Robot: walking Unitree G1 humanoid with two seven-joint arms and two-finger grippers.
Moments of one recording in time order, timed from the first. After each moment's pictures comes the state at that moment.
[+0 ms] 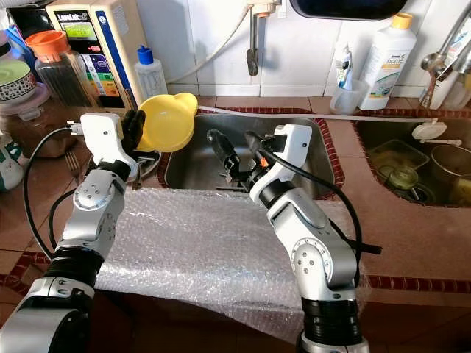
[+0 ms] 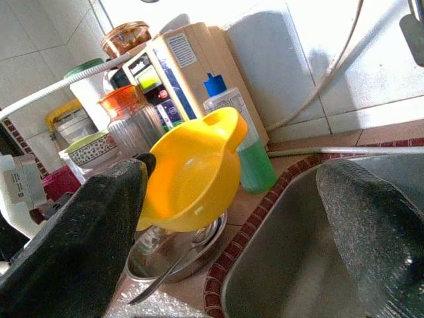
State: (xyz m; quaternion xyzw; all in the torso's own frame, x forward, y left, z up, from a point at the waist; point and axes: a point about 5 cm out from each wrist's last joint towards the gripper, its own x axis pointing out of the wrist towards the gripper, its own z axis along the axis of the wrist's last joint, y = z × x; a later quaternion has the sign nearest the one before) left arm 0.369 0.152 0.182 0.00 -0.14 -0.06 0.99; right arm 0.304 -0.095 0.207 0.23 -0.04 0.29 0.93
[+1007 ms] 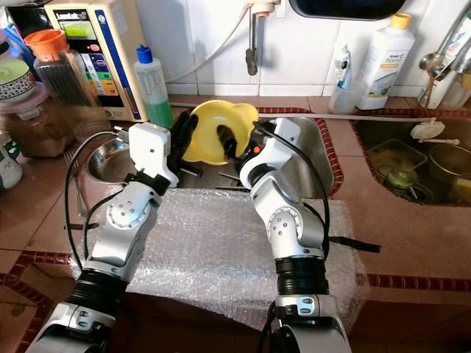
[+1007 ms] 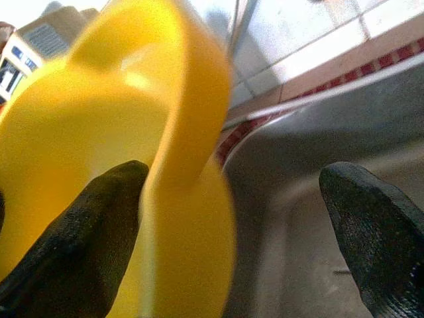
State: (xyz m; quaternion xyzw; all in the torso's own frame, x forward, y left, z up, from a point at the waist) left arm 0.335 0.083 0.190 0.04 -0.21 -0.19 0.96; right arm 0.355 -0.086 0.190 0.30 0.04 0.15 0.94
